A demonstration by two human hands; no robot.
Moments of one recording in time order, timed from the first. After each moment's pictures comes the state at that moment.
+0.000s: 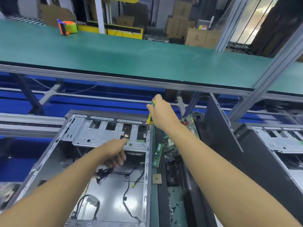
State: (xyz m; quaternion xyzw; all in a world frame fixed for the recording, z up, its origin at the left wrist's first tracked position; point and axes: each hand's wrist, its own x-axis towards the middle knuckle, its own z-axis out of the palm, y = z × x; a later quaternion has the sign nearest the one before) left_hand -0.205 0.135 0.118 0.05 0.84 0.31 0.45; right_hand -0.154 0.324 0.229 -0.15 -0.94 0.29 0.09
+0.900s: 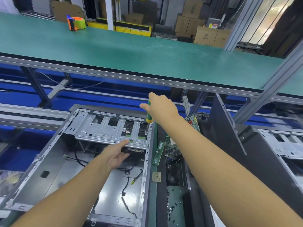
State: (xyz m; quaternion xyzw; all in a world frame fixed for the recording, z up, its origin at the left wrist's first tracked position) left_hand -0.189 0.158 0.062 -0.25 0.51 0.75 0.32; right_hand -0.171 0.323 0.234 -0.12 -0.99 0.09 0.04
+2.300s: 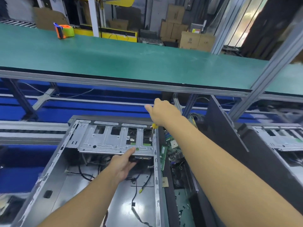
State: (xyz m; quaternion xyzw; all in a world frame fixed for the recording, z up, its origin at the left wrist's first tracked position) left_hand -0.194 0.150 0.043 -0.20 0.52 0.75 0.36; right_hand -0.178 0.301 0.247 -0.20 -0.98 0.08 -0.06
